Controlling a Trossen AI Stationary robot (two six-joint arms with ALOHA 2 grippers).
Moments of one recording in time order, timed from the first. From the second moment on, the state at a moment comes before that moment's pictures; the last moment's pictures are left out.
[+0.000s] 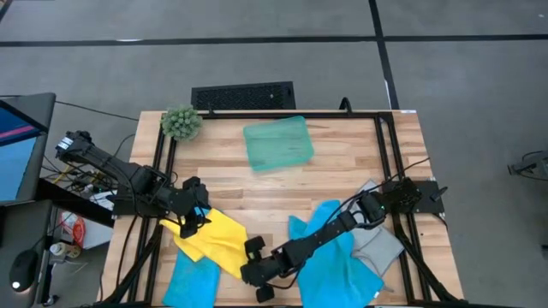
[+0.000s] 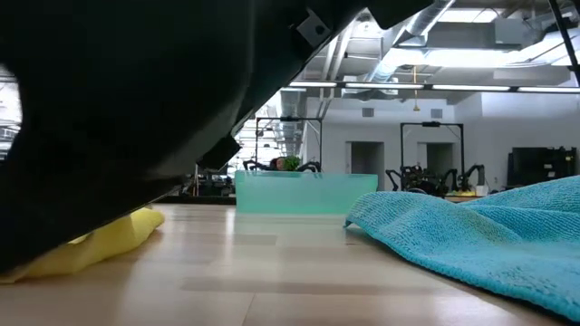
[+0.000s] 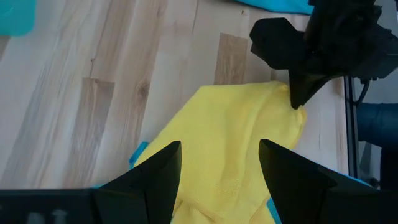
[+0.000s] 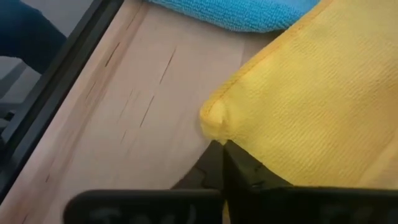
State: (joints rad) left arm -0.46 0.95 0.83 -0.80 -0.14 -0.61; right arm 0.50 2.48 1.88 -0.23 0.15 0.10
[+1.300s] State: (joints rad) left arm -0.92 1.56 0.84 -0.82 -0.37 -0.55; right arm 0.52 2.48 1.88 -0.30 0.13 0.23
